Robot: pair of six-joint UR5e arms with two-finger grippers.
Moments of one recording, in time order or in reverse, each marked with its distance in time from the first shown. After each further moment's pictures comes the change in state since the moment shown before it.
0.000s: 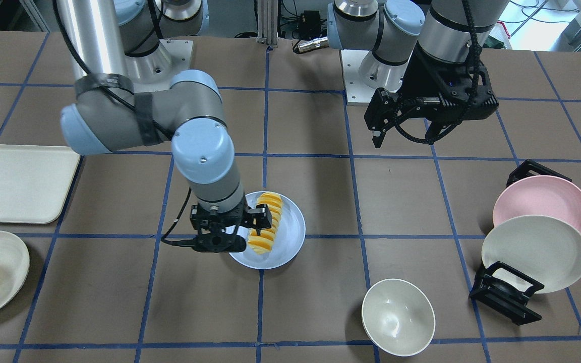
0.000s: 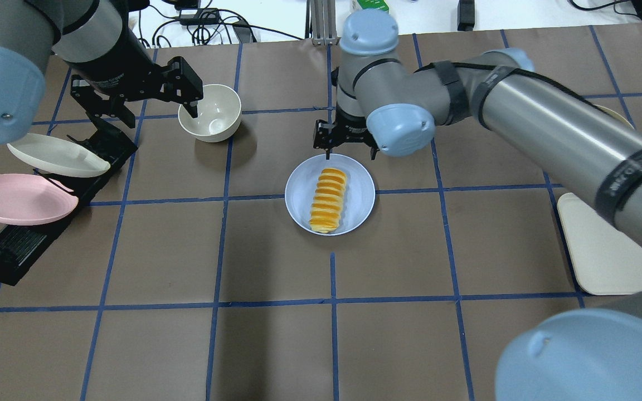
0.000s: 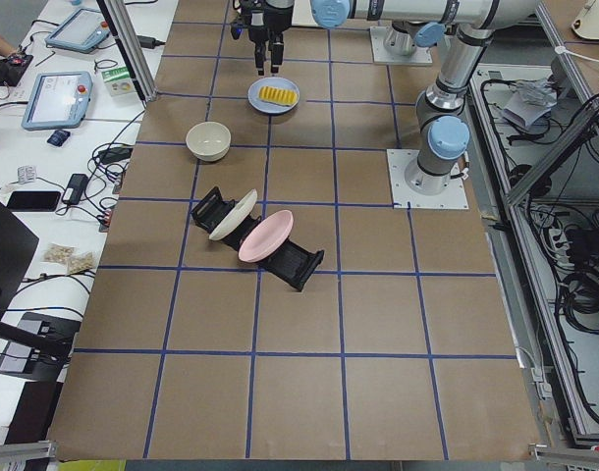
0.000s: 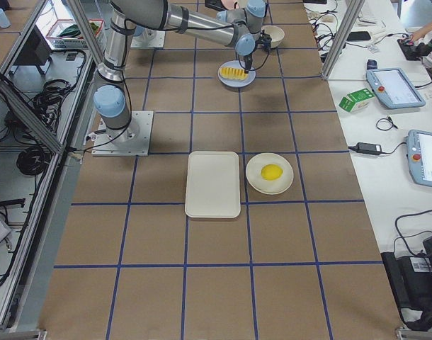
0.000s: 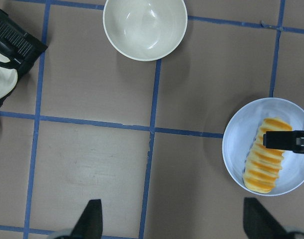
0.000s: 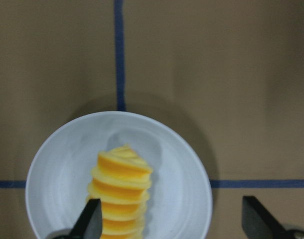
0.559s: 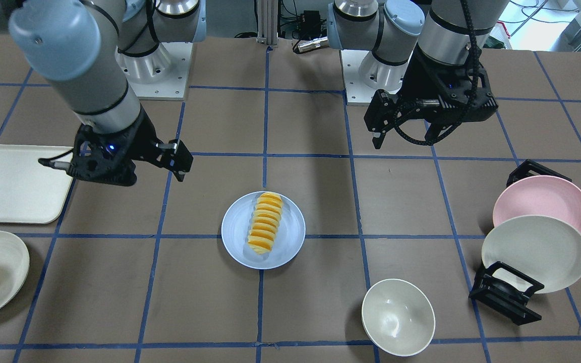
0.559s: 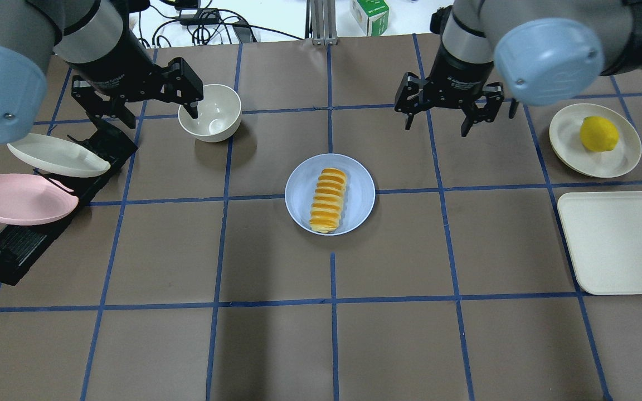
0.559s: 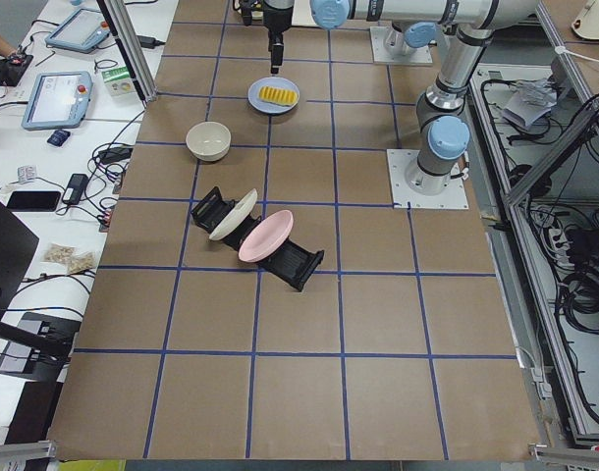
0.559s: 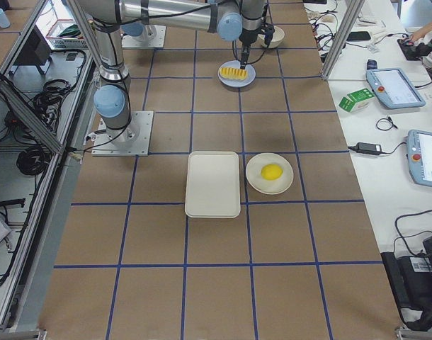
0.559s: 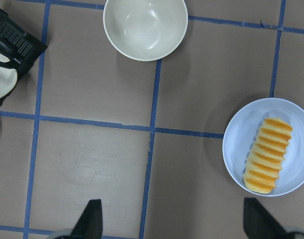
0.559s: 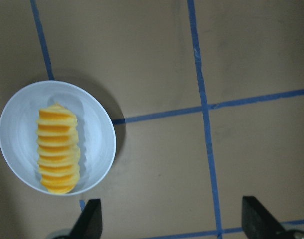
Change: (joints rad) left arm 0.000 -0.001 -0.002 0.000 0.001 0.000; right arm -0.177 -0.298 0.010 0.373 -0.008 -0.062
